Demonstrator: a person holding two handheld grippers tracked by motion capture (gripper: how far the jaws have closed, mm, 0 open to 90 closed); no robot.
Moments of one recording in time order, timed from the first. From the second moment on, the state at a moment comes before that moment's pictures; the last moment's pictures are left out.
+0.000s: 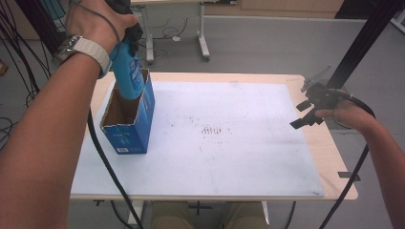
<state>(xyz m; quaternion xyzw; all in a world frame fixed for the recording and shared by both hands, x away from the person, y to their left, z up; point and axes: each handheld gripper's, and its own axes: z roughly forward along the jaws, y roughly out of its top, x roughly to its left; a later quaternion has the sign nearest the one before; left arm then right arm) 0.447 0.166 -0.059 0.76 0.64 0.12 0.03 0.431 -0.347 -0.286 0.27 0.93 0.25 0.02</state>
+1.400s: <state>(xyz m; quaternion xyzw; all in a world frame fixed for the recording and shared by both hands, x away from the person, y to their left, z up) 0.456 0.193 -0.092 0.74 0.66 0.12 0.02 0.432 -0.347 -0.291 0.28 0.93 0.24 0.01</state>
